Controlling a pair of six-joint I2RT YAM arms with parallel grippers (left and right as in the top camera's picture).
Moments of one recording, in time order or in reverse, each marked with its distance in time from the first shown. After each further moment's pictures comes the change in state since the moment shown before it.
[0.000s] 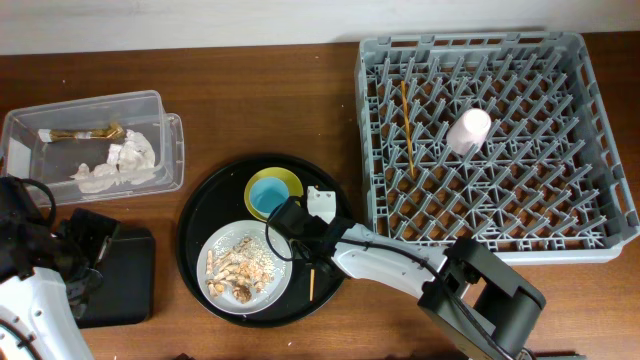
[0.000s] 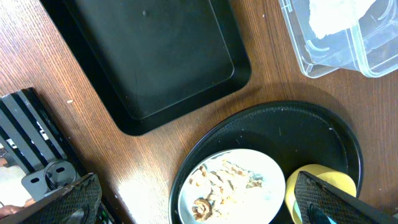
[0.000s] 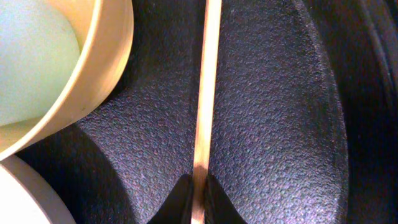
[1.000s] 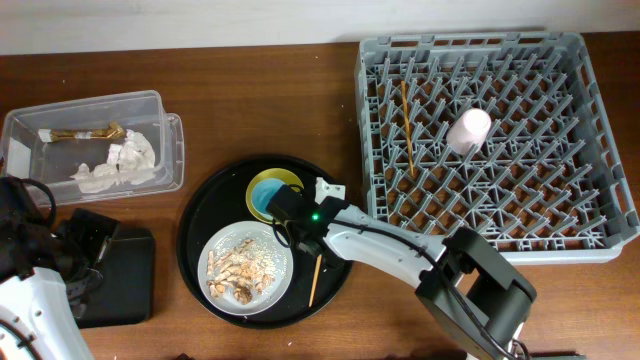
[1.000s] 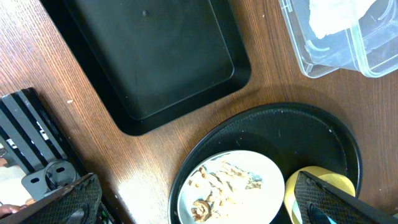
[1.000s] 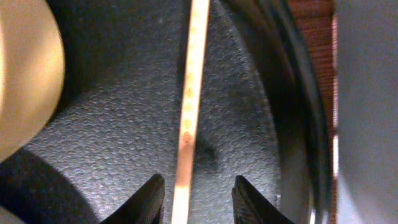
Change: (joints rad) left arm 0.000 0.000 0.000 0.000 0.000 0.000; right arm -0.034 0.049 0.163 -0.298 0.014 0.092
